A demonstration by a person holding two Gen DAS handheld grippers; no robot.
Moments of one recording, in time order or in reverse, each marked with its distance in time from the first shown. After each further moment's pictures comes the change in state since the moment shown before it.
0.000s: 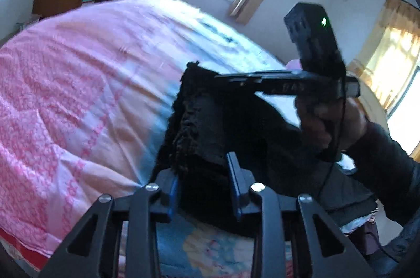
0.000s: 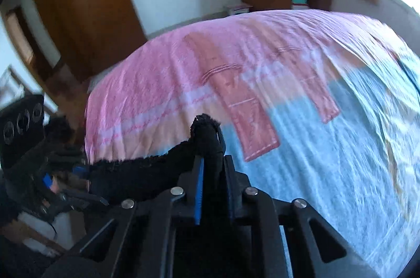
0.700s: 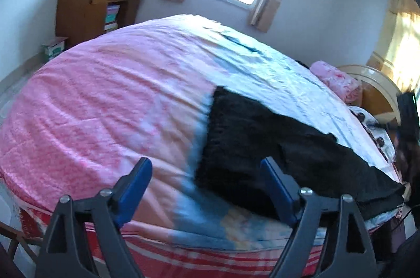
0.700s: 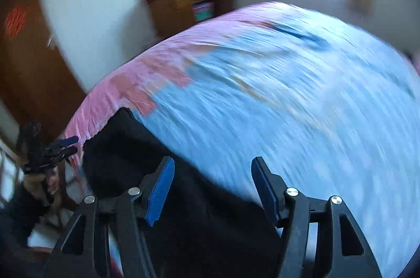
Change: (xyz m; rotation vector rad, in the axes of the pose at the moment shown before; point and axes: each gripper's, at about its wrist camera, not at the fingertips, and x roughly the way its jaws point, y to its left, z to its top) left arm -0.044 -0.002 -0.012 0.084 -0.105 0.157; right arm -0.251 -0.067 -0.208 0.425 -0.189 -0.252
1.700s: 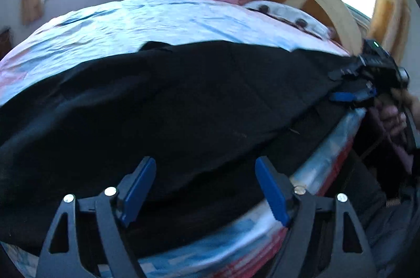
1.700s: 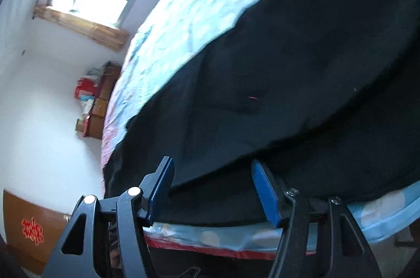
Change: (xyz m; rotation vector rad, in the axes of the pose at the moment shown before) left arm 0.075 -0.256 -0.092 0.601 0.279 -0.357; right arm -0.093 -0.110 -0.279 0.983 -0.193 0.001
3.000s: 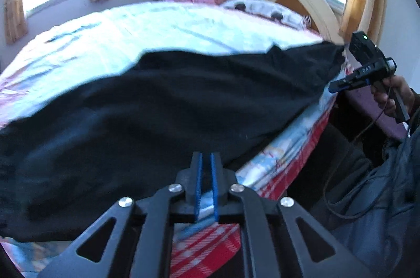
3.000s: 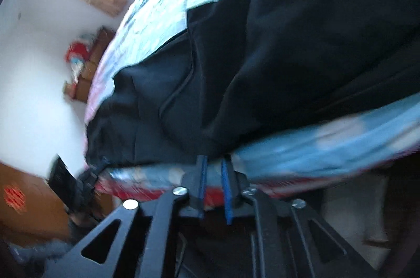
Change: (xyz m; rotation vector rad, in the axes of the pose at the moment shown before) left arm -0.063 0.010 -0.009 0.086 -0.022 -0.050; right arm -0.046 0.004 -0.022 -0.219 0.140 -0.124
